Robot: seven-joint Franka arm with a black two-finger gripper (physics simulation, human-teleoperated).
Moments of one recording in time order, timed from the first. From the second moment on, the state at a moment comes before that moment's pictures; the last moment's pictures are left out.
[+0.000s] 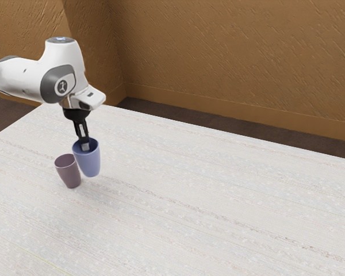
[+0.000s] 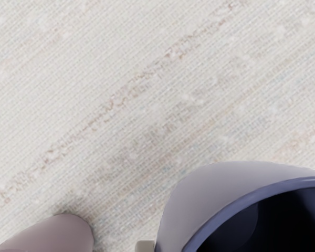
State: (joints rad) arm 0.10 0.06 0.05 -1.98 0.09 2.03 0.79
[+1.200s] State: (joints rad) arm 0.06 0.18 0.27 -1.79 0.16 1.94 0.94
